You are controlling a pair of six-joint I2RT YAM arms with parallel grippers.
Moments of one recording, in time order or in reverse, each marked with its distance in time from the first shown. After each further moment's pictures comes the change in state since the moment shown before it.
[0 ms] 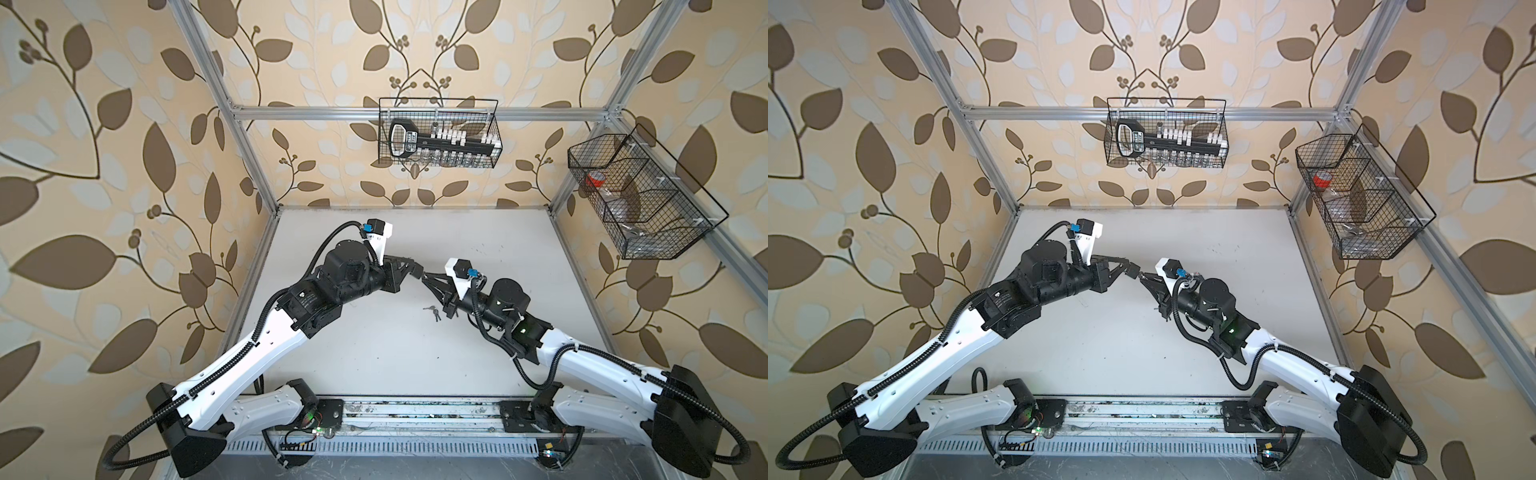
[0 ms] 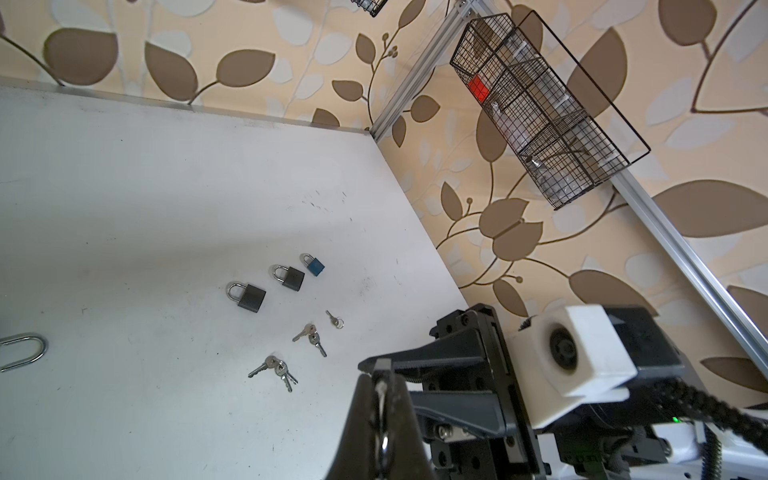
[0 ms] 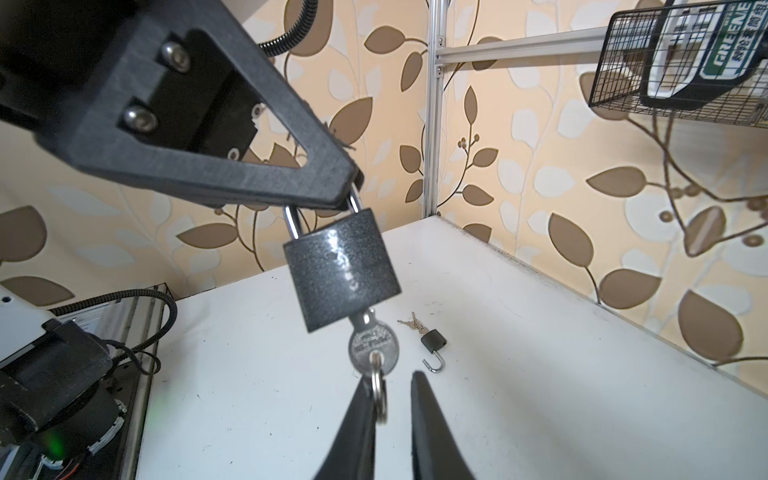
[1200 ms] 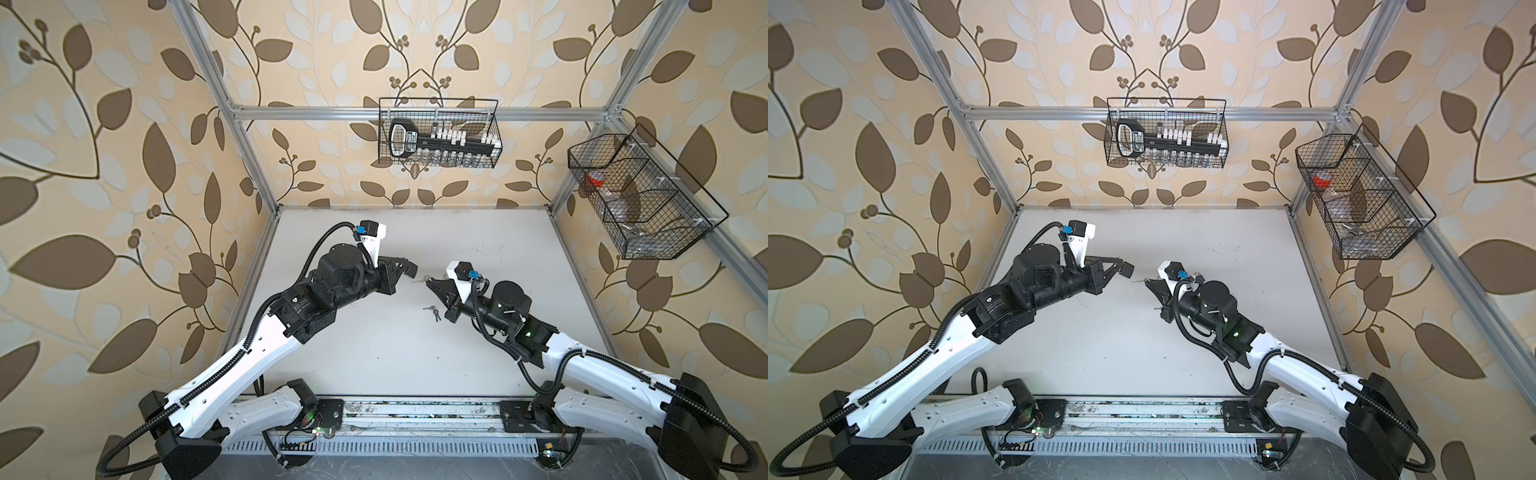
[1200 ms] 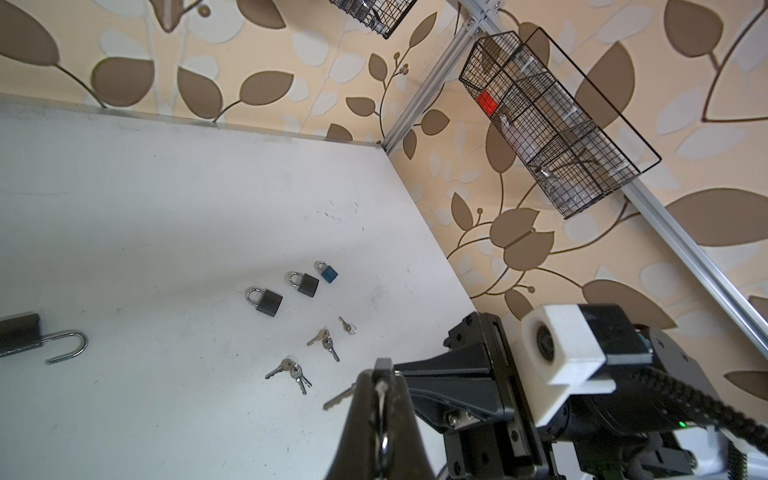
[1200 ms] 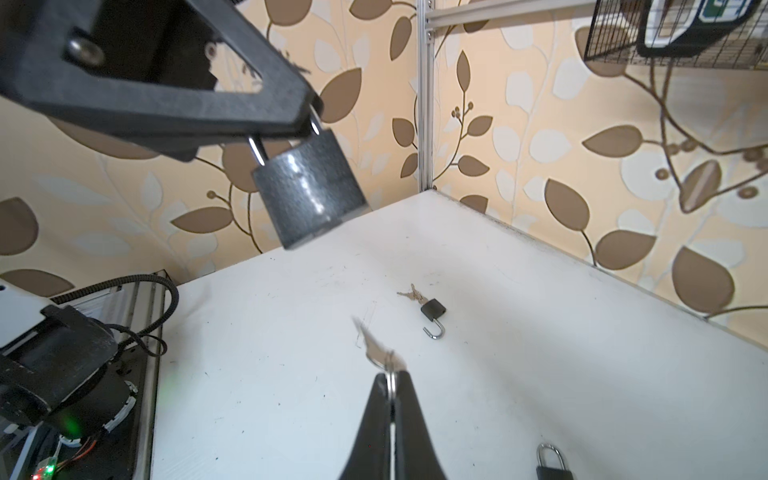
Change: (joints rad) left arm -0.001 -0.048 -0.013 -0.023 -0.072 0.016; right arm 0.006 -0.054 -0.014 -0.132 0.049 0.028
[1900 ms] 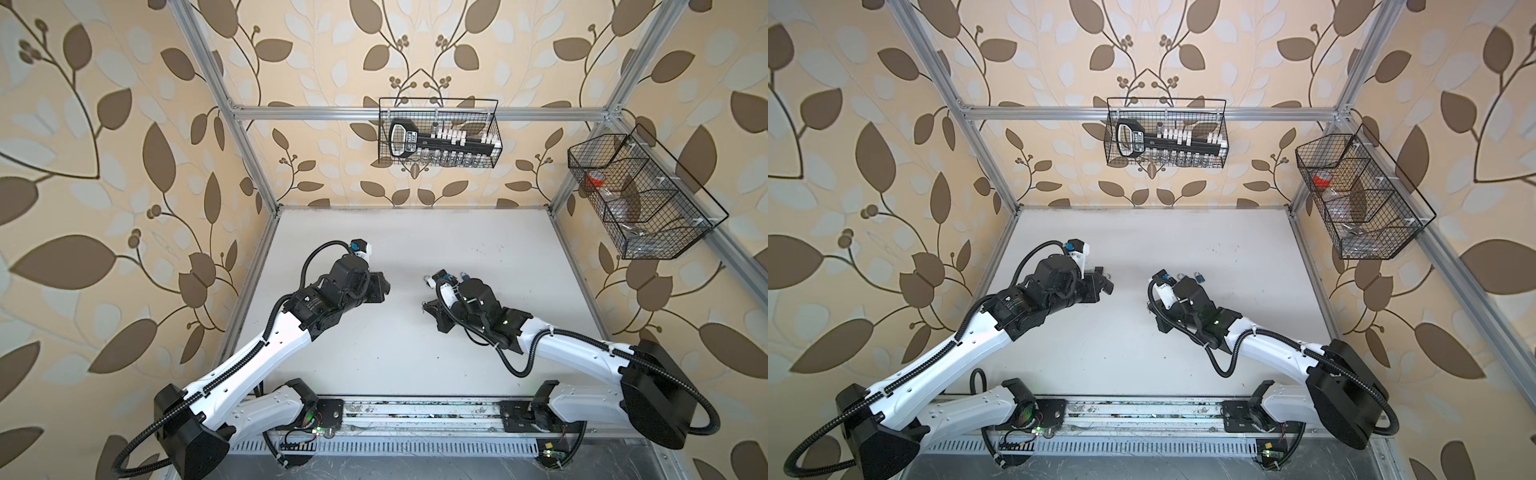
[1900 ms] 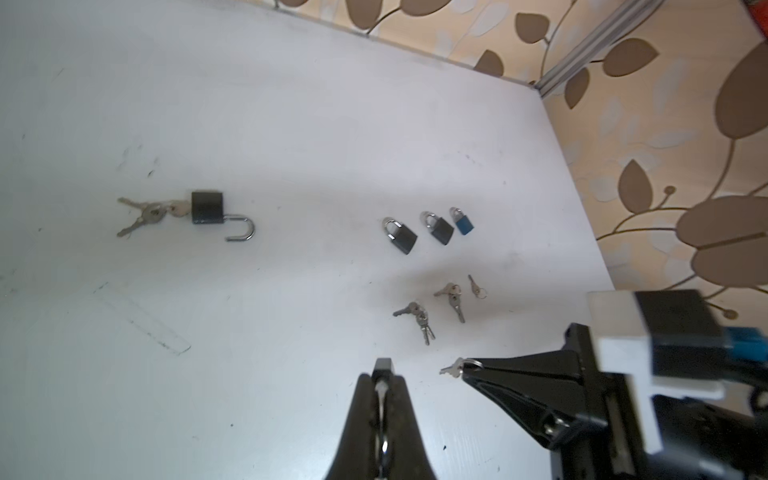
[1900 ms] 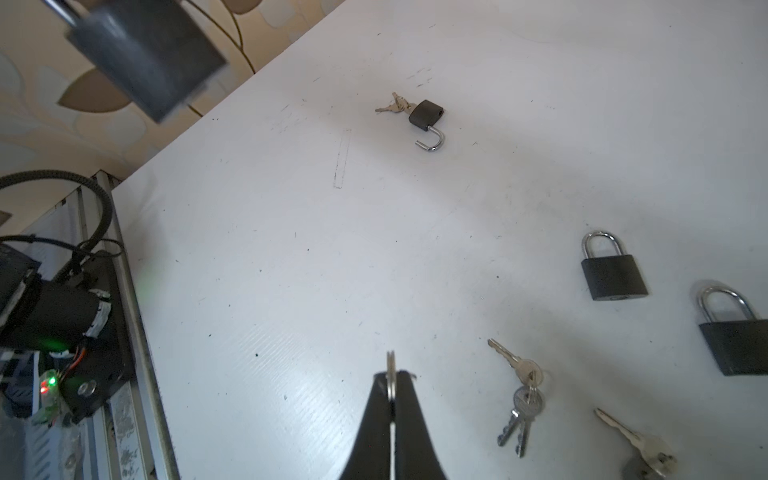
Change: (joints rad) left arm 0.124 0.030 -0.194 -0.126 -0.126 -0.028; right arm -0.002 0.252 0.086 -0.321 0.004 0.181
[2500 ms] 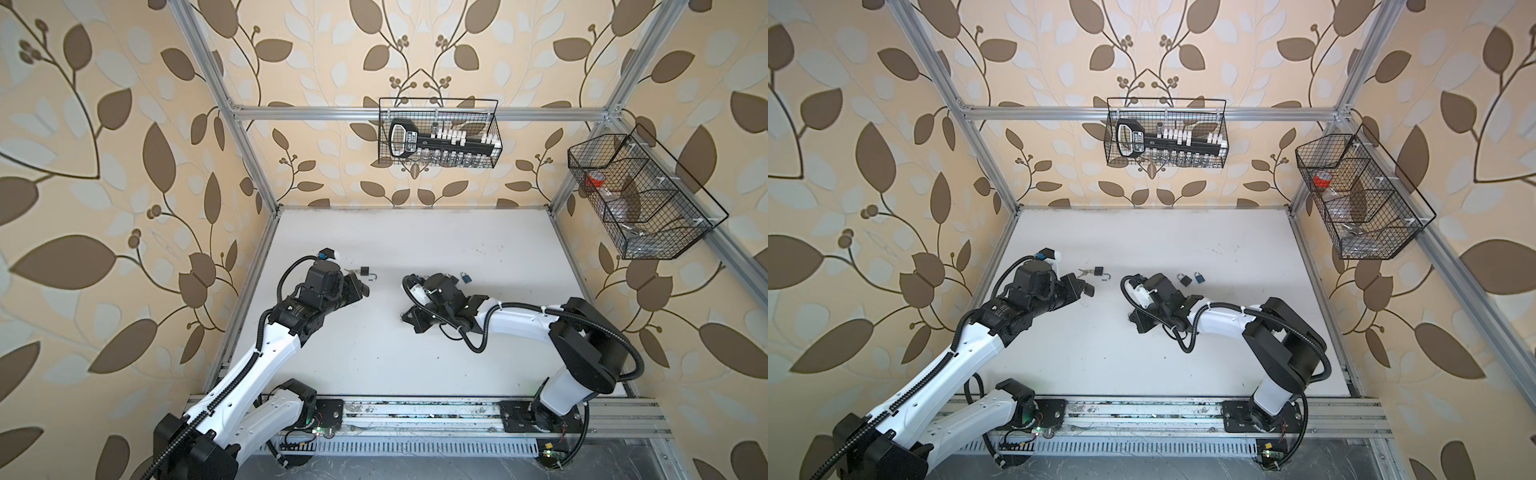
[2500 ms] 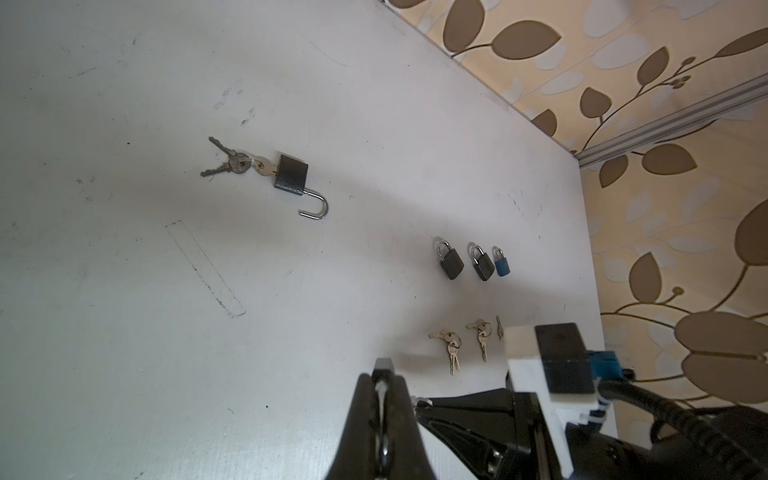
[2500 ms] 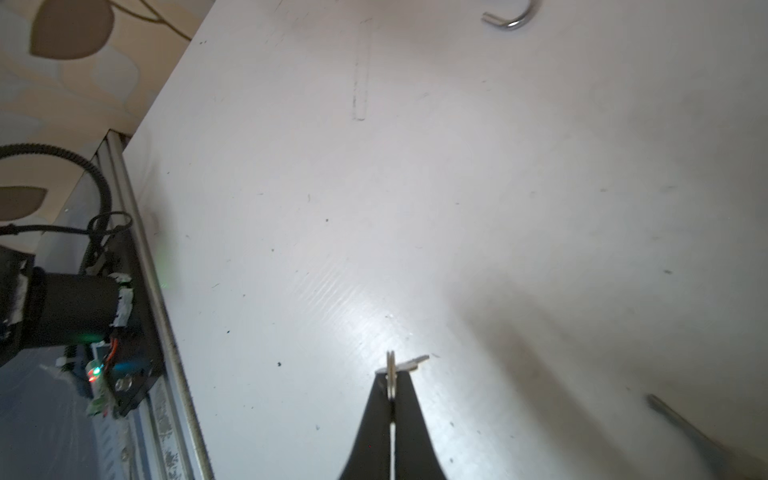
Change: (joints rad) left arm 0.225 -0.103 -0.151 0.062 0.122 -0.108; right arm 0.056 0.388 0.207 -0.034 -0.171 0.097
